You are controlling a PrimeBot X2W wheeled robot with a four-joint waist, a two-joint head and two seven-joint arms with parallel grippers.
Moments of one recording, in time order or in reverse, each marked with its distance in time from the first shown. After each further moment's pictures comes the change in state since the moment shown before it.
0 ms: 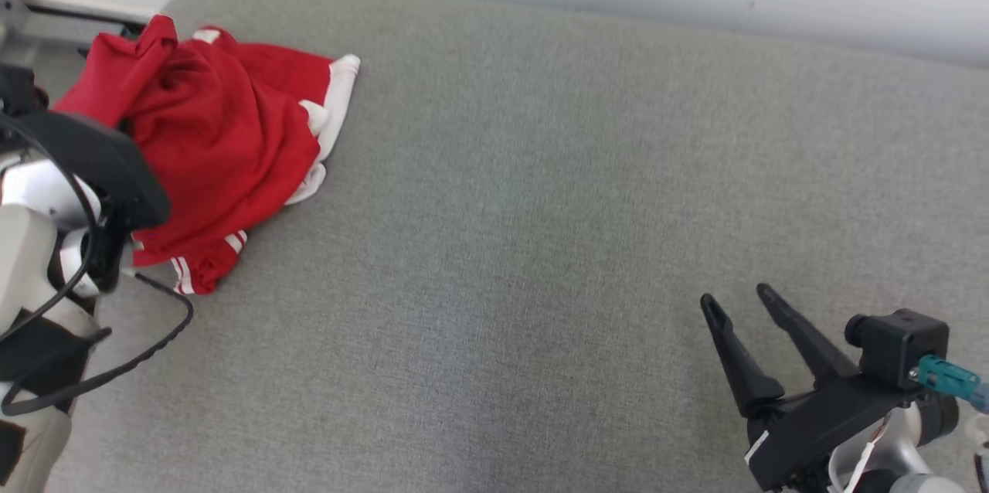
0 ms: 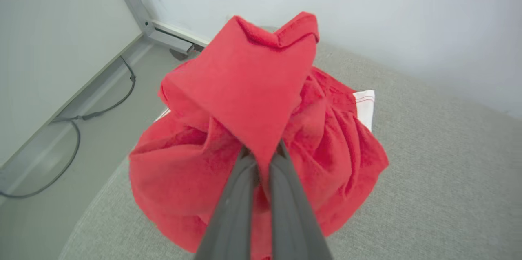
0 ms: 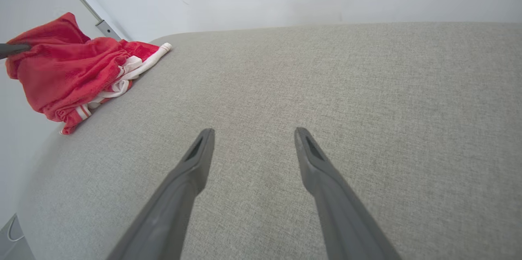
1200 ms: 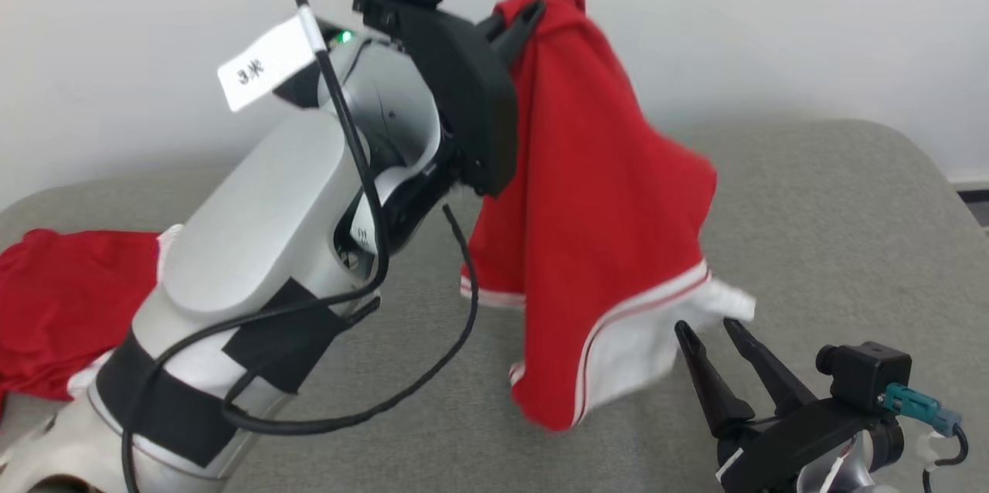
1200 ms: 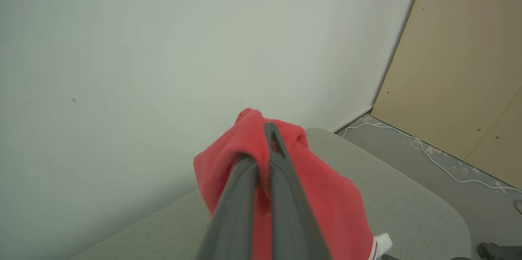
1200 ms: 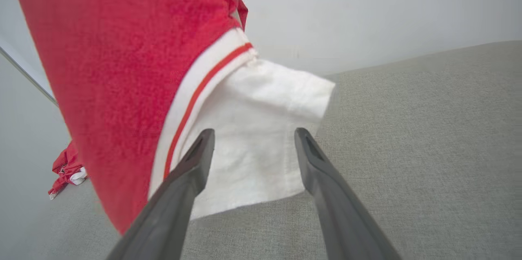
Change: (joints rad) left arm -0.156 -0.274 -0.234 -0.482 0.026 -0.044 0.165; right arm -0.010 0.000 0.075 0.206 0.137 0.000 -0.173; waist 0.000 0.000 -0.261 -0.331
